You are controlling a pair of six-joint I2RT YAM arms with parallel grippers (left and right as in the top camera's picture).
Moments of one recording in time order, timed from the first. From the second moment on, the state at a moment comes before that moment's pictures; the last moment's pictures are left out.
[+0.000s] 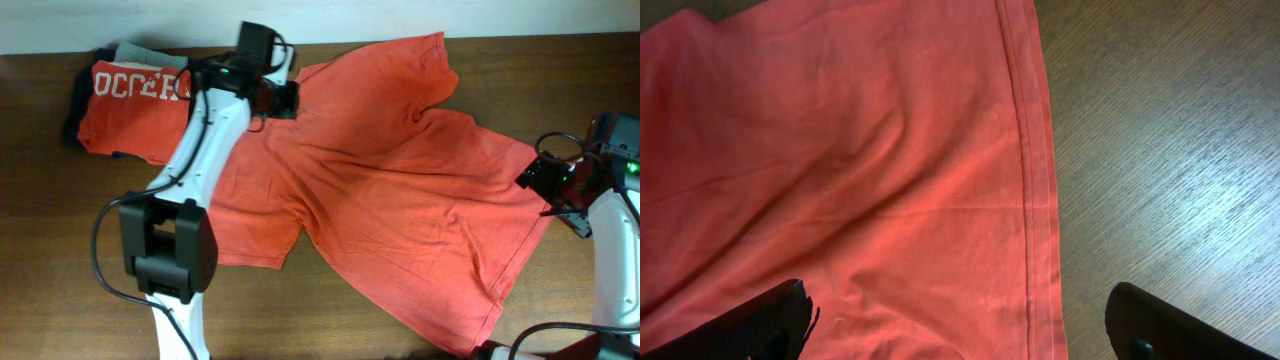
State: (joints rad) left arm -0.31 2.14 1.94 -0.83 0.12 -0.09; right arm -0.40 1.43 1.23 -1.03 0.04 0.42
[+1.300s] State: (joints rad) left arm -0.32 1.83 1.29 -0.89 0.20 -0.32; right arm -0.40 1.43 1.23 -1.03 0.04 0.42
